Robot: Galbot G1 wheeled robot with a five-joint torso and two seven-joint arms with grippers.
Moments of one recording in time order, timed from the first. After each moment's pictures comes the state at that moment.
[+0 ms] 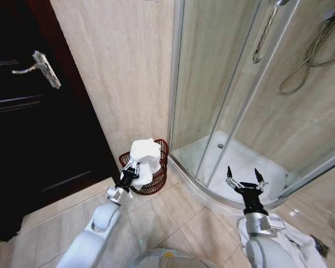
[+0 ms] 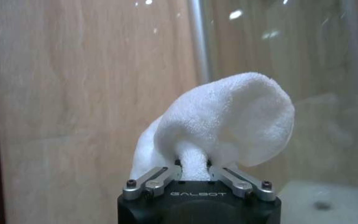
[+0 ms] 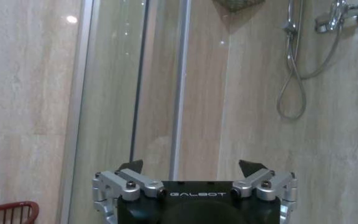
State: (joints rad) left arm 1.26 -1.16 -0.36 -1.79 -0.18 -0.19 -0.01; right arm -1.66 1.59 0.76 2.26 0.04 0.05 -0.05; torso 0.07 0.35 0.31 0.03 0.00
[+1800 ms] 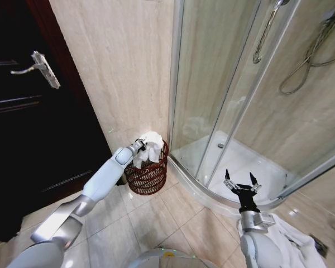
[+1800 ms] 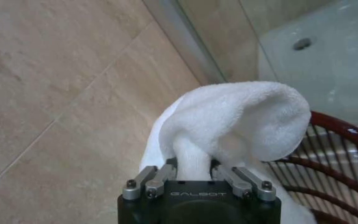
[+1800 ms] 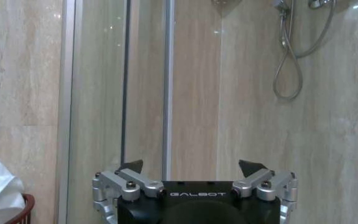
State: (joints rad) left arm 0.44 -1.08 0.04 -1.23 0.06 0.31 0.32; right arm -1.62 1.58 0.77 2.13 0.10 0.10 -0.06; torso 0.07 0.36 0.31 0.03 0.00
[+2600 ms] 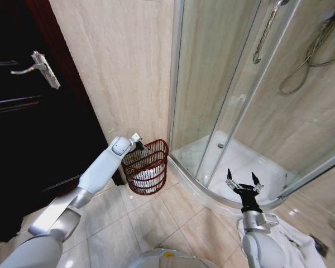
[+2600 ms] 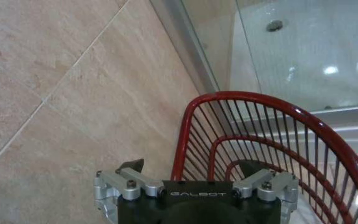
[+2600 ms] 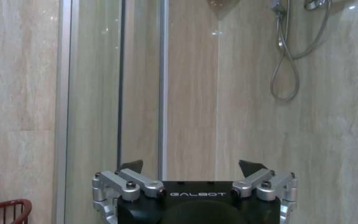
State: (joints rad) left arm 0.39 -1.06 0.03 -1.27 0.05 0.55 0.54; right arm -1.62 1.57 0.78 2.15 0.13 0.09 -0.06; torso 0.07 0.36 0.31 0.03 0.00
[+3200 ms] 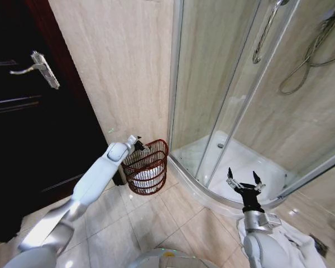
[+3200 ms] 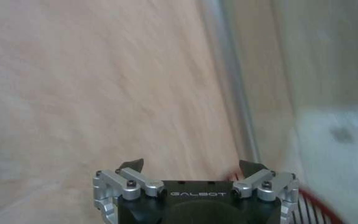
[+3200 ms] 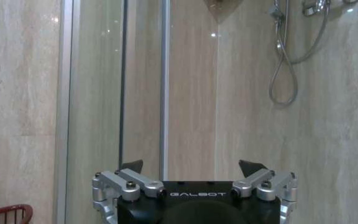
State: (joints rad) left arm 0.72 -1.05 -0.15 -1.59 -0.30 0.31 -0.02; right arm -1.65 1.58 0.78 2.21 0.12 0.06 -0.05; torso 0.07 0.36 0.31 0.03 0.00
